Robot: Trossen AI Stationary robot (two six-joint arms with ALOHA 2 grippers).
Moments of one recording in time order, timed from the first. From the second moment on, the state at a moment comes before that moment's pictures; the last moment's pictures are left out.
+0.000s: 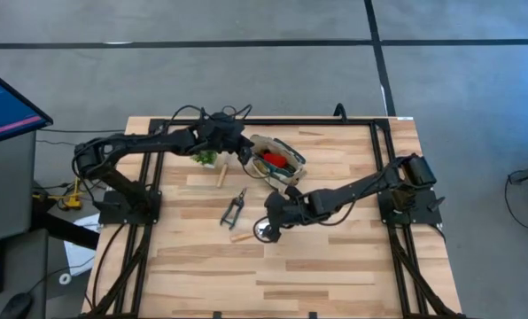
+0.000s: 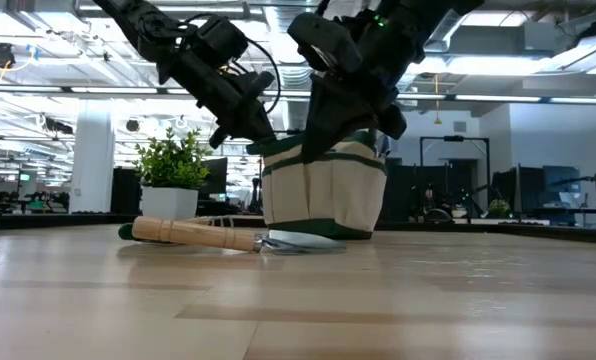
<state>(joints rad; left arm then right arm) 0.47 1.52 0.91 0.01 0.05 -0.31 0.25 1.85 1.27 -0.40 0.34 0.67</state>
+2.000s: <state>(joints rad) 0.21 1.52 0.91 -0.11 0.13 -0.43 -0.06 1.85 1.14 -0.48 0.42 0.52</state>
